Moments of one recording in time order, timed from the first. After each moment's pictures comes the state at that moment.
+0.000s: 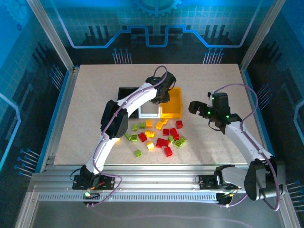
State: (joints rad) left arm -0.63 2.38 2.19 -1.01 -0.18 -0.74; right arm 0.14 1.18 0.77 -0.35 -0.15 0.45
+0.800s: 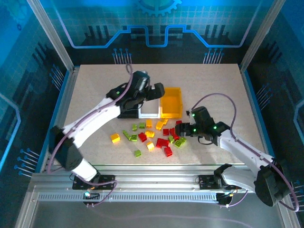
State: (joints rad) left arm -0.63 1.52 1.40 -0.55 -0.11 -0.77; right arm 0.53 1.10 0.68 -0.54 -0.13 0.44
